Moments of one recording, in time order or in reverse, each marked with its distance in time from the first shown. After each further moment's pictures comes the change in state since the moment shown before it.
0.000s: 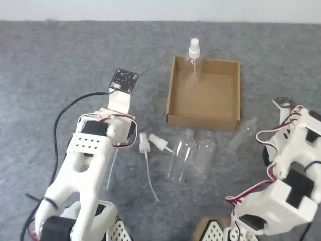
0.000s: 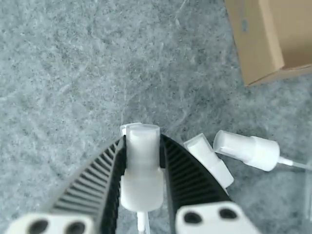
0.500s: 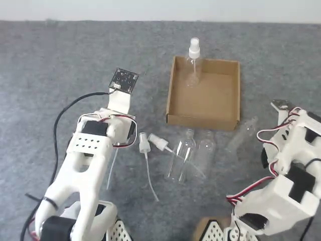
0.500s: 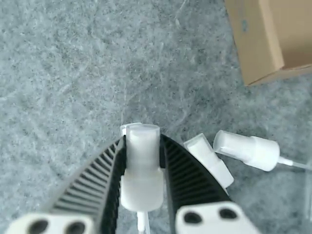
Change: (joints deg) left arm 0.0 0.0 0.0 0.0 0.0; right arm 0.1 2.5 0.1 -0.8 0.1
